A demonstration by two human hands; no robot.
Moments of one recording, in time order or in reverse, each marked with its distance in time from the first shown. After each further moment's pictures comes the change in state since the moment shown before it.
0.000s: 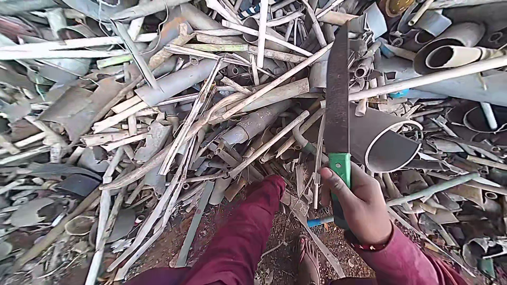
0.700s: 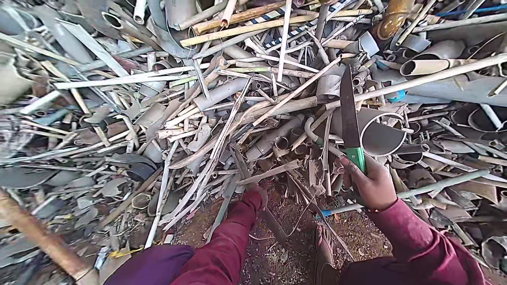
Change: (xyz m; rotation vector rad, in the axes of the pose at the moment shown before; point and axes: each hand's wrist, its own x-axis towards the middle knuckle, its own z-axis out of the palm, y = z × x) left_hand -0.034 -0.127 0.109 0.218 -0.001 0.029; right_hand -0.059 -0.015 -0.035 -0.222 0.055 0.018
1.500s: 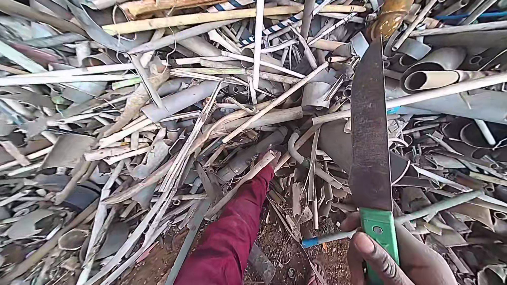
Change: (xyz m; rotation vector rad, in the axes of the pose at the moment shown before) left_hand 0.117 0.050 -0.203 -0.393 0.673 0.122; right_hand 0.009 -0.032 -0.026 0.312 -0.168 0.034
